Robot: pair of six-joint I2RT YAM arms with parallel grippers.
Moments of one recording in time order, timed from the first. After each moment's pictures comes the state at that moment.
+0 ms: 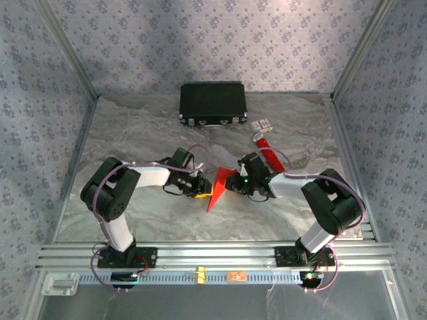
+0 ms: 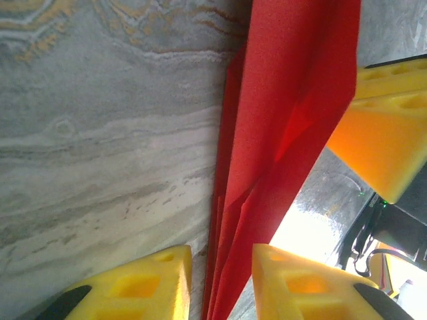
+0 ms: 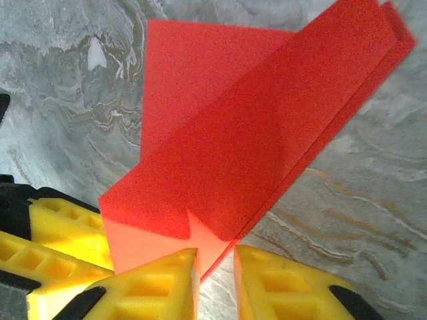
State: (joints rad) left arm -0.60 1.77 0.82 -0.17 0.72 -0.62; right arm 0.61 1.61 0.65 0.08 -0.36 0.82
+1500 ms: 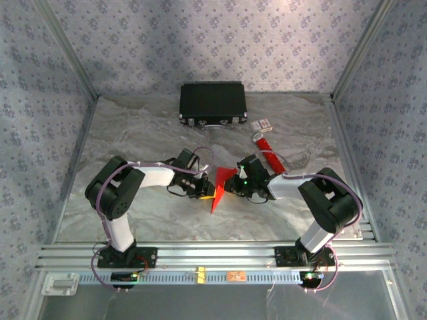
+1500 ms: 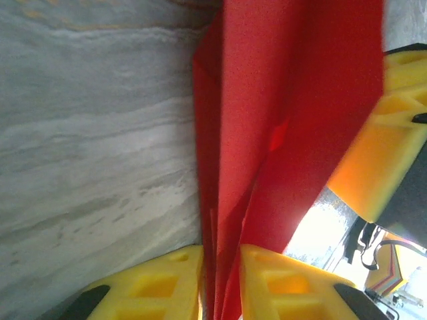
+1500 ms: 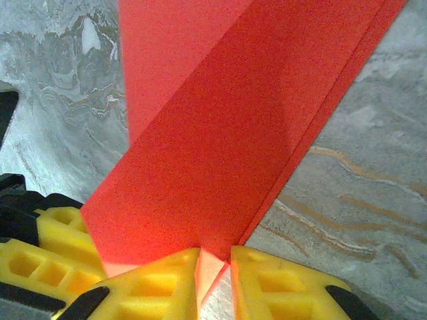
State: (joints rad) left arm -0.64 1.80 0.86 -0.17 0.72 -0.60; right arm 0.62 1.63 0.62 0.14 -0.39 0.86
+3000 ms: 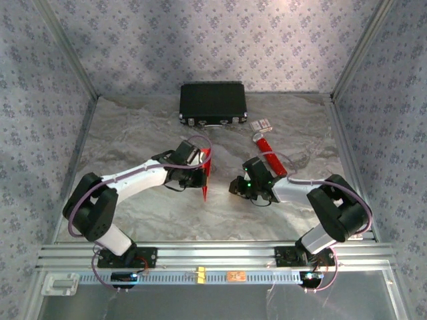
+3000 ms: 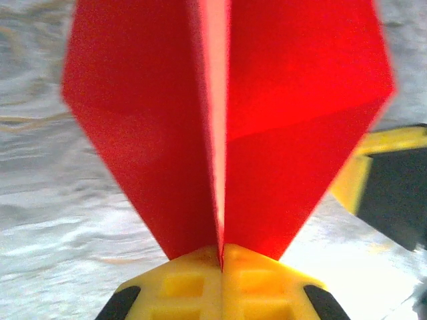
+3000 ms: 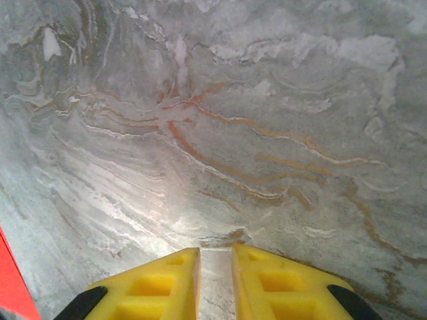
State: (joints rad) left arm -0.70 1.56 0.97 -0.50 0.23 -0.58; right arm 0.63 1.54 0.59 0.02 -0.28 0.86
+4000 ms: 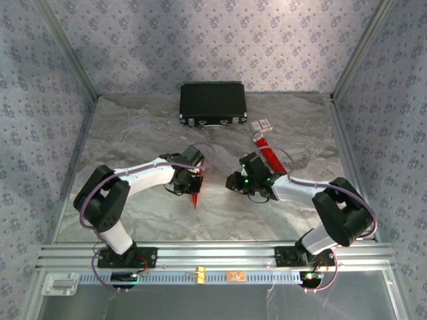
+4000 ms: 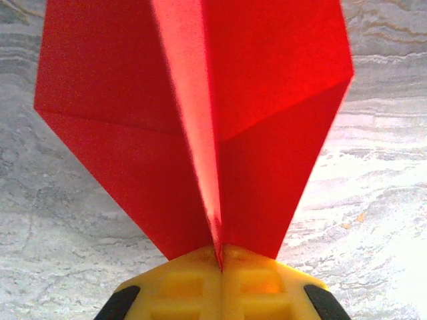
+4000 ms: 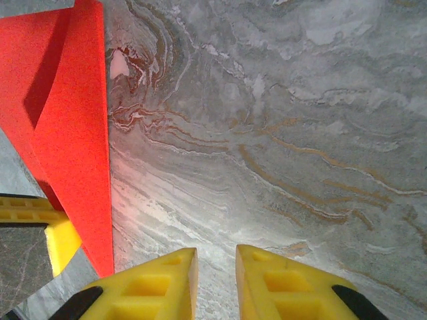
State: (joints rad) left arm -0.72 1.66 0.99 -0.64 0.10 -0.54; right arm 0.65 1.49 0.65 -0.02 -0.26 0.84
